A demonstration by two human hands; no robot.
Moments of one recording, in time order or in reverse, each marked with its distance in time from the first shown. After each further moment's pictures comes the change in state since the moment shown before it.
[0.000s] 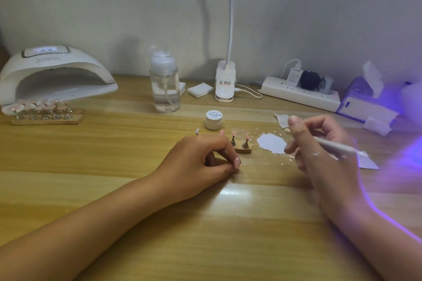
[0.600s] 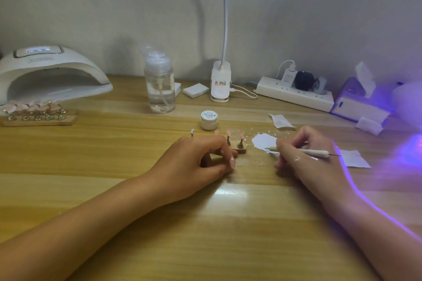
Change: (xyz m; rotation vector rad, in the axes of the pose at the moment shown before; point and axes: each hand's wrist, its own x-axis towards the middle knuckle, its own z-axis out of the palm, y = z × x) left_hand -0.001 0.005 -0.002 0.011 -0.055 -0.004; right_hand 0.010 0.013 -0.009 -0.292 -0.128 0.177
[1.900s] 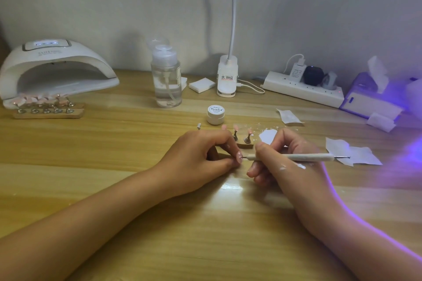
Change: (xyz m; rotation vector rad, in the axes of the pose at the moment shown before) left_hand 0.001 -0.001 0.001 0.018 0.041 0.053; right_hand -0.037 -0.029 0.030 0.433 -0.218 0.009
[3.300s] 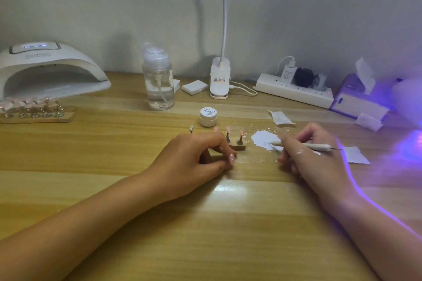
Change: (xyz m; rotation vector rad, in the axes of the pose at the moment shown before) left_hand 0.000 -0.001 0.001 -0.010 -0.024 -0.092; right_hand 0.028 0.014 -0.046 -0.358 0.258 -0.017
